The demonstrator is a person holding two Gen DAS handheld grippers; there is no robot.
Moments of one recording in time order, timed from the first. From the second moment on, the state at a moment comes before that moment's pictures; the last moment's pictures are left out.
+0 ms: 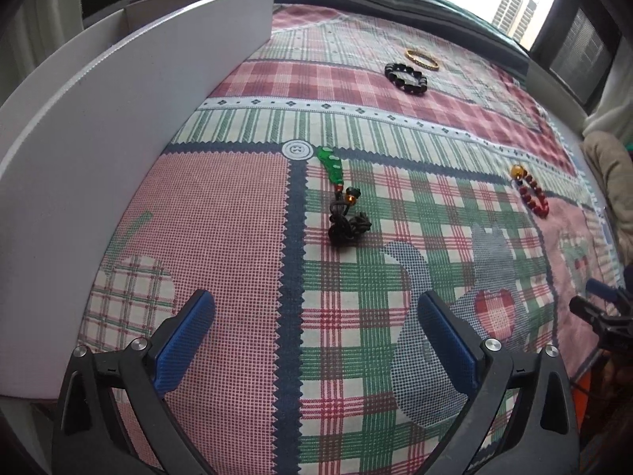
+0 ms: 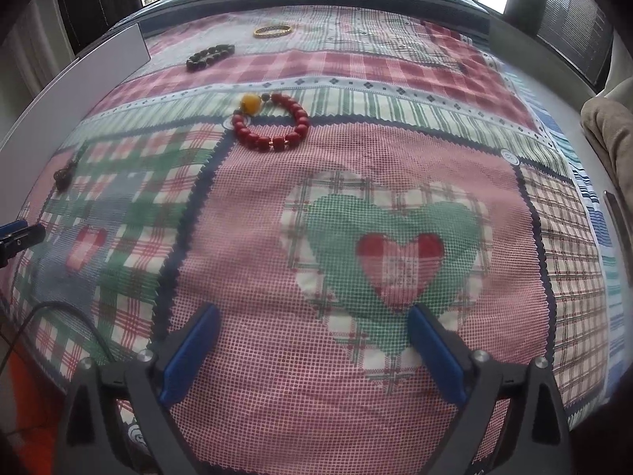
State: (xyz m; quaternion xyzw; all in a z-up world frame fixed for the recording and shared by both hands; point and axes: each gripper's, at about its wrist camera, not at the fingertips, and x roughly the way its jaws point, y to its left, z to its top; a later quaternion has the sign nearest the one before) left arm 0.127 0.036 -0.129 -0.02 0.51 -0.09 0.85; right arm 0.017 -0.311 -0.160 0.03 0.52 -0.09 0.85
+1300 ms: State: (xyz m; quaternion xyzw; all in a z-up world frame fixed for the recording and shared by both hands) left arm 0.158 0.056 -0.061 -0.08 0.48 -0.14 0.86; right arm 0.156 -0.284 -0.068 0.11 0.48 0.07 0.87
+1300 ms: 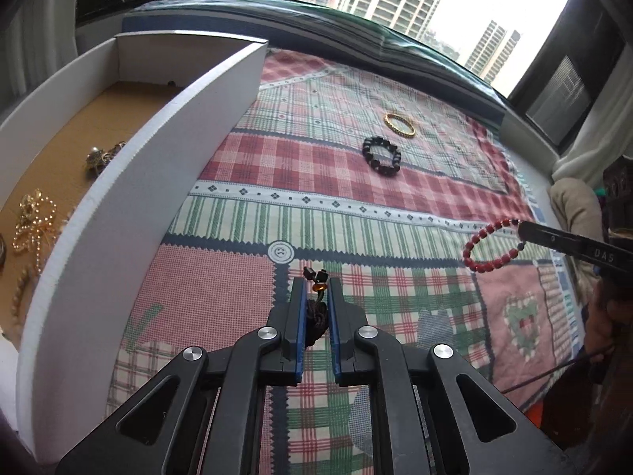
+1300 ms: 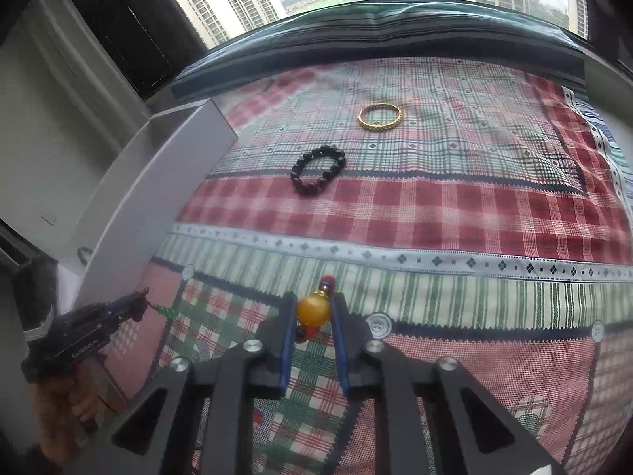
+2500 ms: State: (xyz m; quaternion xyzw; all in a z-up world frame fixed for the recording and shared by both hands) left arm 0.292 0.279 -0.063 -0.21 0.50 0.12 0.83; right arm 0.385 0.031 -0.046 -0.07 0.45 0.27 0.85
